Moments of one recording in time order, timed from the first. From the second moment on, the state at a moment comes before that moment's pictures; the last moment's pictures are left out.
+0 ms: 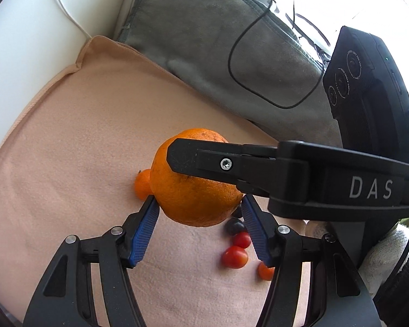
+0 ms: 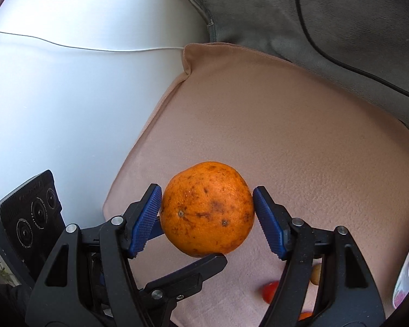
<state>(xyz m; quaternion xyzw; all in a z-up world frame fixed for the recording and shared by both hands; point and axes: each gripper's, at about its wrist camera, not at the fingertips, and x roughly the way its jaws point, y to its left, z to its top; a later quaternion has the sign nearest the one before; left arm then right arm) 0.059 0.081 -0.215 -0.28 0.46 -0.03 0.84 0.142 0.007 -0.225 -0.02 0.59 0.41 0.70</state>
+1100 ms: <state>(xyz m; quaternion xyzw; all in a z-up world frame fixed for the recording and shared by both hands) 0.127 -0.166 -0.202 -0.19 0.50 -0.23 0.81 0.153 -0.288 -0.200 0.10 0.57 0.23 0.78</state>
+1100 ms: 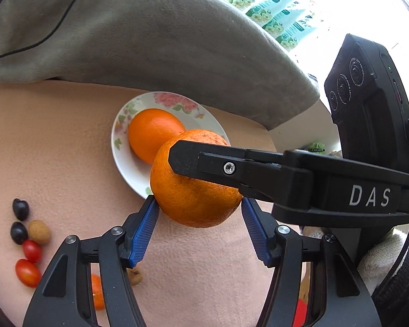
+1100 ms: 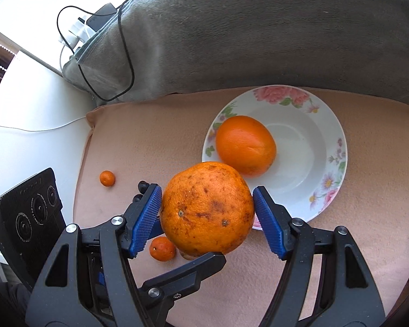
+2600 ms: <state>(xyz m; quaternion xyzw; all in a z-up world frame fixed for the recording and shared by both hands) 0.093 -0.187 -0.162 -0.17 0.46 -0.23 0.84 0.171 -0.355 -0.179 0.10 0.52 0.20 0.82</state>
